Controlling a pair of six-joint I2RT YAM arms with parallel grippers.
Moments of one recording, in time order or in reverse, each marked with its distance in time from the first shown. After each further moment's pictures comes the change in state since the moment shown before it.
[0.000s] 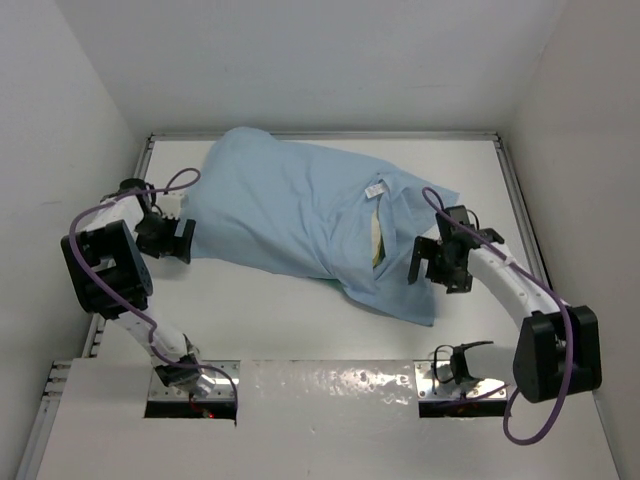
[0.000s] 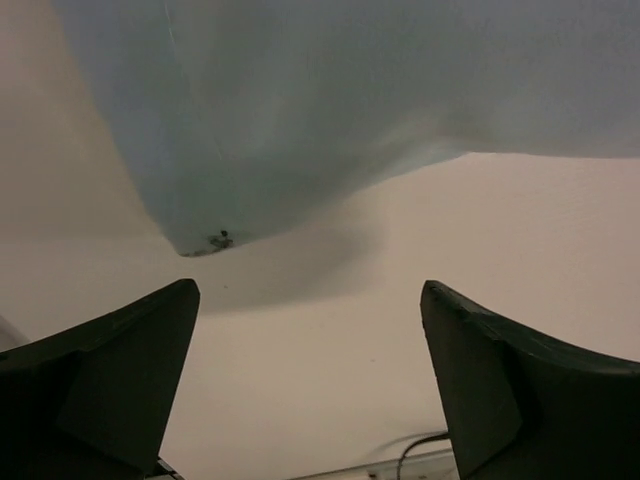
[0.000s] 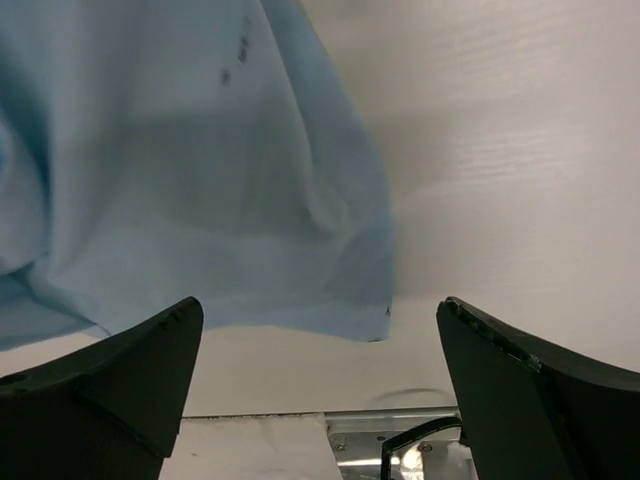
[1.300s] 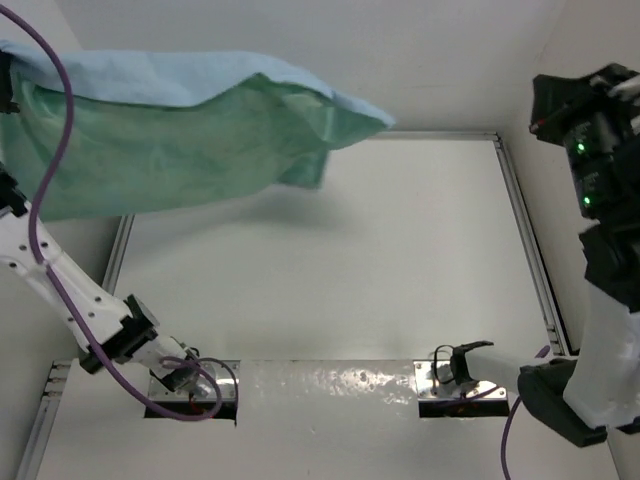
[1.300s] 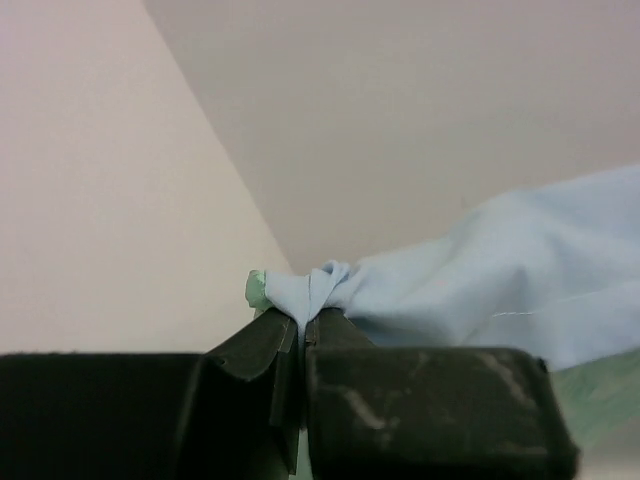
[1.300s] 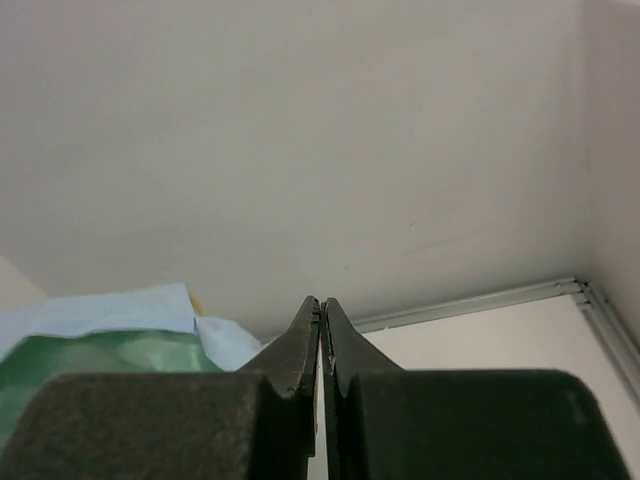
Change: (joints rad) left arm 0.417 -0.234 1.143 0.164 0.605 -0.346; right arm 0.035 -0.048 1.313 0.035 0.181 -0.069
